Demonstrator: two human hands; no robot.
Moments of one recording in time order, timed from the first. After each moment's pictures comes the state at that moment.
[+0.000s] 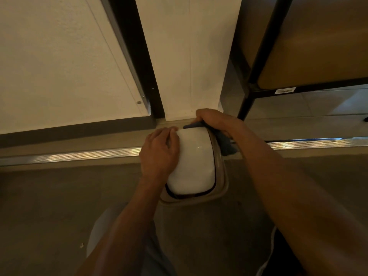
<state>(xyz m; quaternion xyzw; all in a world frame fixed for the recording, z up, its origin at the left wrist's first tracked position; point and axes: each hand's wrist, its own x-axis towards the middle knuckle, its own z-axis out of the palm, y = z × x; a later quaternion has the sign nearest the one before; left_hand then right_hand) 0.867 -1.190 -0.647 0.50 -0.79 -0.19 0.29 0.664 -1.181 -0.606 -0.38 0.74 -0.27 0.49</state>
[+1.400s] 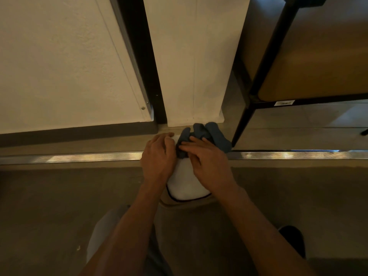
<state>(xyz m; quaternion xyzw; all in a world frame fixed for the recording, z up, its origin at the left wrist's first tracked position) 0.869 -1.193 -0.643 0.51 -0.74 -0.29 0.32 0.752 -1.098 -0.616 -0.61 0.70 -0.35 0.10</state>
